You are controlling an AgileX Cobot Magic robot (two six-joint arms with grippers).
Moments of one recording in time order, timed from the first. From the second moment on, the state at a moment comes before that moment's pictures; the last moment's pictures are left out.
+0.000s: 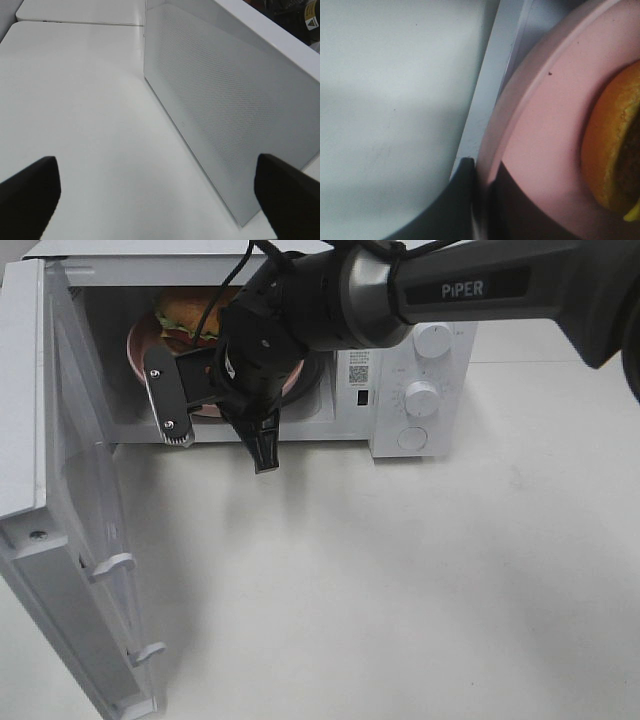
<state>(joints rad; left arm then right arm) 0.09 -0.01 -0.52 -0.22 1.08 0.11 0.76 2.25 -1.75 -0.42 0.46 -0.83</state>
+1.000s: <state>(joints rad) 0.09 -0.01 -0.52 -0.22 1.08 0.11 0.72 2.34 -1.82 -0.44 0.43 -0.81</state>
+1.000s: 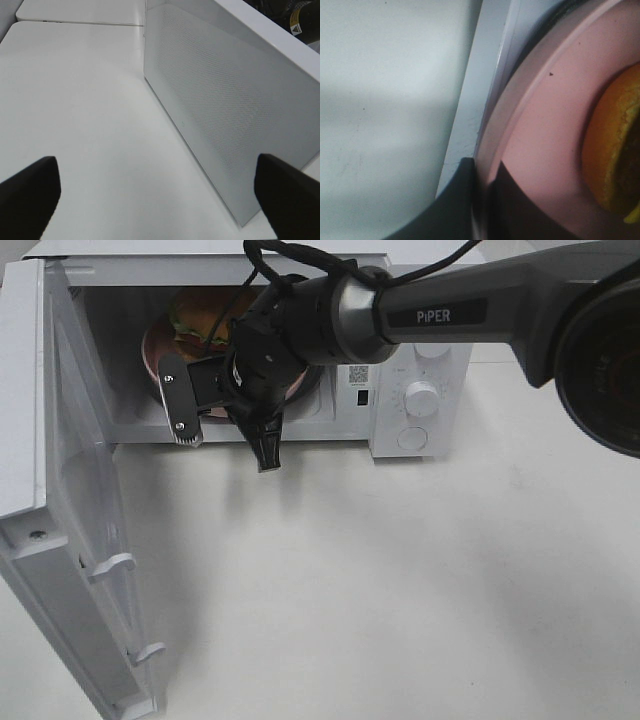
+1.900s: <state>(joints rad) 0.09 -0.01 -0.52 -0.22 1.08 0.11 0.72 2.34 -1.83 -0.44 0.38 -0.83</state>
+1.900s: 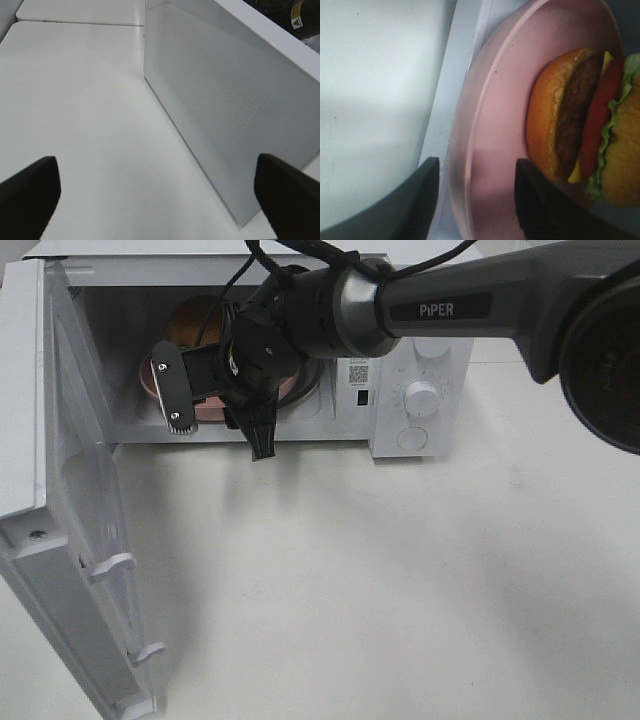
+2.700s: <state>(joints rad) 0.09 -0.01 -0.52 -0.22 1.08 0.11 0.72 2.08 -1.43 -0.43 0.14 -0.77</state>
